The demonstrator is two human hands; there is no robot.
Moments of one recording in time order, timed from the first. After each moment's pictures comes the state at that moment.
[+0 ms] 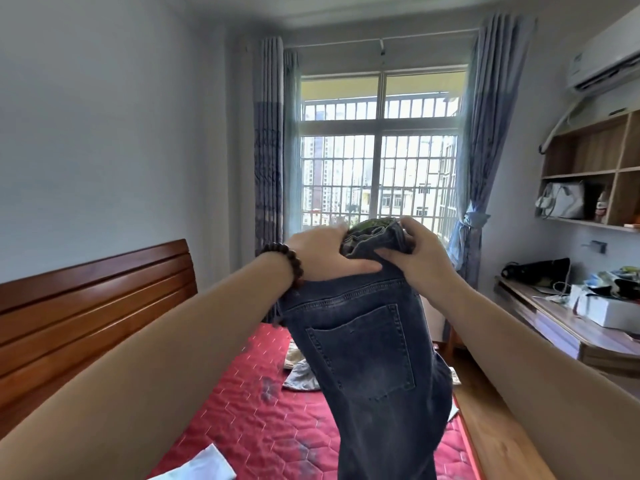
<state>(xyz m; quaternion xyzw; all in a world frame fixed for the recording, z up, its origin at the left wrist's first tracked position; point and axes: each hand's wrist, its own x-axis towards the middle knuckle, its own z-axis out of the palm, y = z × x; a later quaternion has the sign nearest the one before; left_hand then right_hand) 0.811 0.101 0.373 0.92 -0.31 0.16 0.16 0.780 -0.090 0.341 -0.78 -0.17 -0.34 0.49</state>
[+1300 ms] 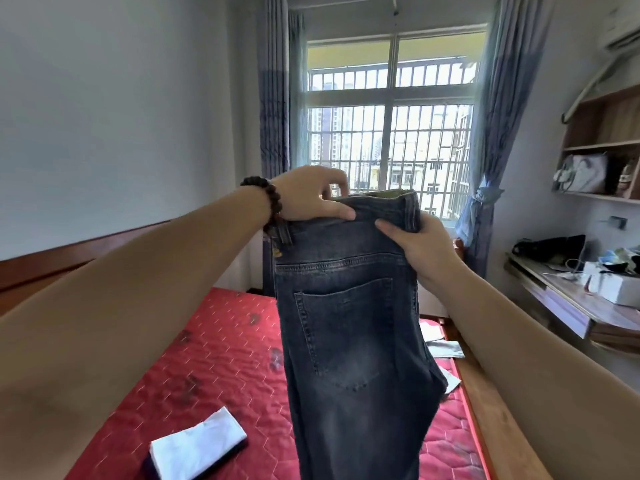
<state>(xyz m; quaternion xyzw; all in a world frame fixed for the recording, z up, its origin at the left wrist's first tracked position) 0.828 0.126 0.404 0.90 -0.38 0.17 0.13 0.782 -0.084 0.318 -0.69 -0.13 -0.27 0.66</state>
